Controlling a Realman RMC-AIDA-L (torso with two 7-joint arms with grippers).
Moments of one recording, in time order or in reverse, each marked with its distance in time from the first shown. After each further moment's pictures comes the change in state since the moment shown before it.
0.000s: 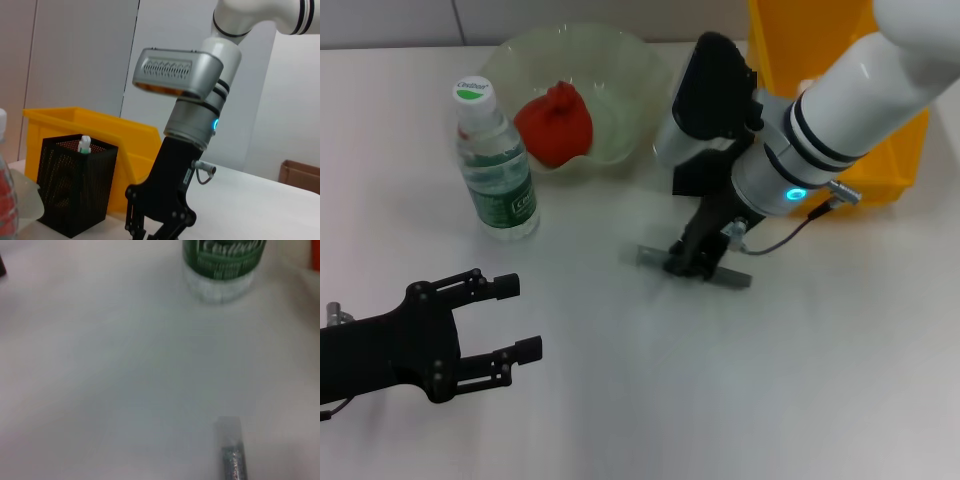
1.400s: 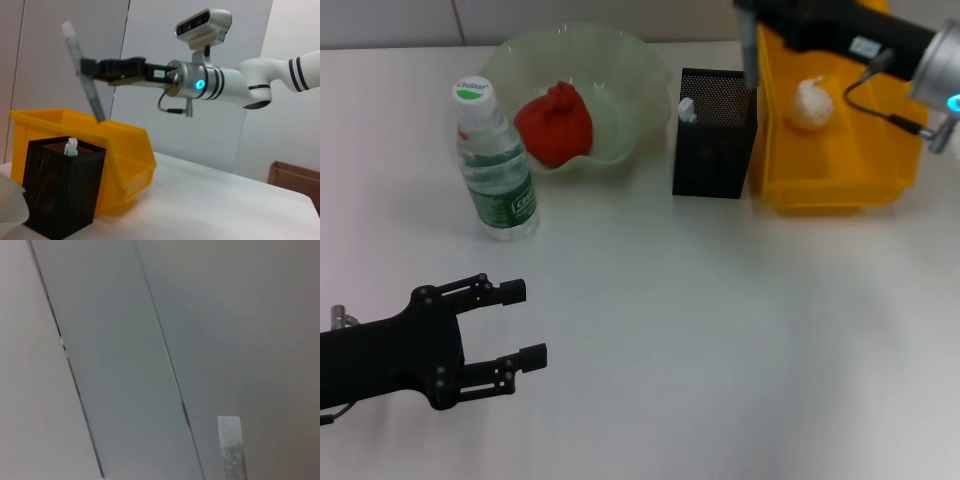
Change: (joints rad) left arm -0.004 -0.002 0.005 0.000 0.008 0.022 -0.002; right arm -0.260 -0.009 0.878 0.184 0.700 -0.101 -0.812
